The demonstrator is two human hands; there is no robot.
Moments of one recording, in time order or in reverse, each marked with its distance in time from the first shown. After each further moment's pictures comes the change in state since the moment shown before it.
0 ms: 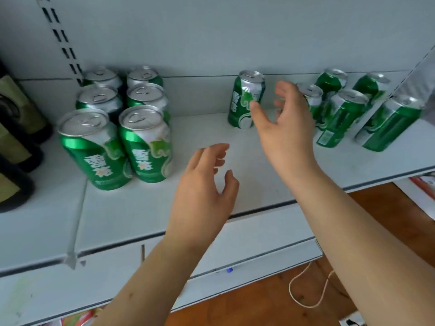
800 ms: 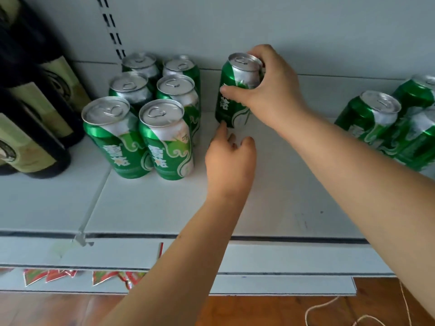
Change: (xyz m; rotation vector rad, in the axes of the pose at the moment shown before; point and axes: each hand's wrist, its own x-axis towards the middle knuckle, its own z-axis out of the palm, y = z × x) left_hand 0.076 0.004 0.043 -0.334 0.314 -0.591; right_hand 0.082 -0.015 0.078 0.116 -0.424 -0.220
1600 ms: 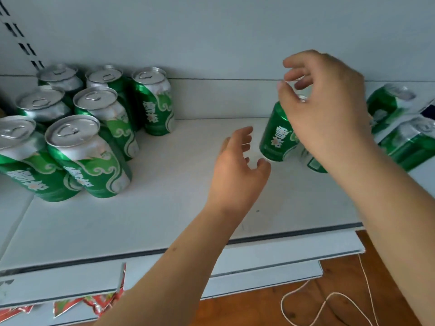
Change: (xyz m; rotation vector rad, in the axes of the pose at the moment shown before) left_hand -0.035 -0.001 0.078 0.134 -0.338 0.275; right_hand -0.058 0.035 -0.138 -0.411 0.221 0.015
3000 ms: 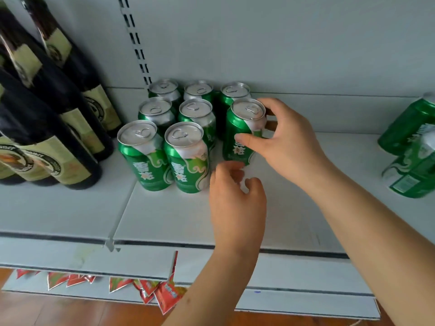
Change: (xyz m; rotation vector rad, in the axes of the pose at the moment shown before) left_hand -0.047 -0.010 -0.086 0.038 0.467 -0.198; right_hand -0.024 -0.098 0.085 0.561 -0.360 0.024
